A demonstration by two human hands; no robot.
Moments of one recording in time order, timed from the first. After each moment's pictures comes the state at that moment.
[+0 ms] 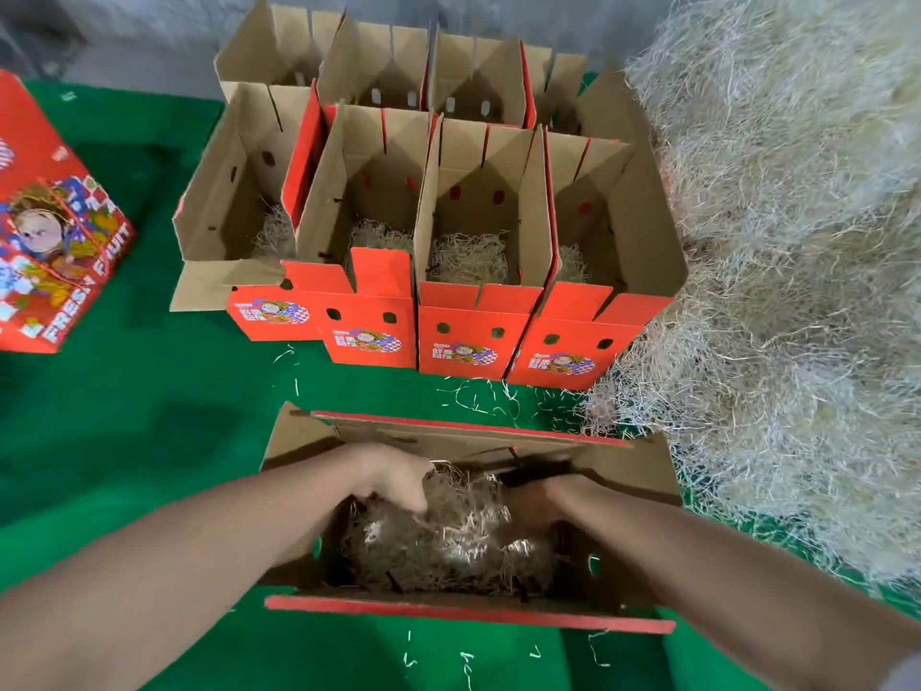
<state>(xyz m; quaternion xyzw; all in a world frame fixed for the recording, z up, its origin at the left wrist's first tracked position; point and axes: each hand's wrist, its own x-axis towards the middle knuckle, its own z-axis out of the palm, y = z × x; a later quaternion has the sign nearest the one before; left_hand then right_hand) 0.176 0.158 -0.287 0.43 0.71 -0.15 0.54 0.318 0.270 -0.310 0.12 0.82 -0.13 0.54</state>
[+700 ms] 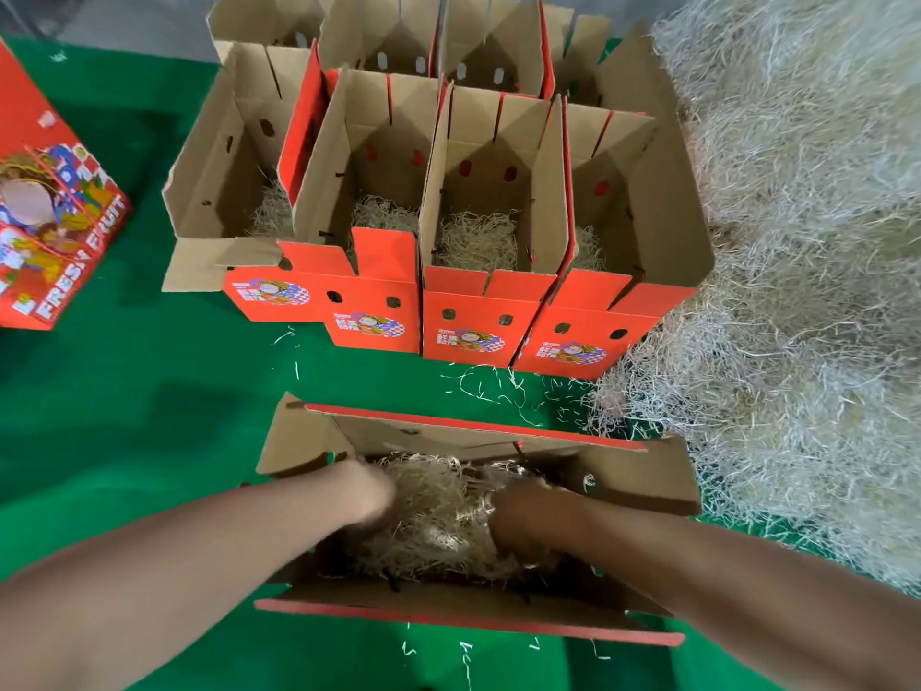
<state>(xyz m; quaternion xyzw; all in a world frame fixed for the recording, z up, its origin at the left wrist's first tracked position) 0.174 0.129 -0.320 0.52 0.66 -0.36 0.40 0.320 0.242 -0.329 -0.04 0.87 0.04 0.48</state>
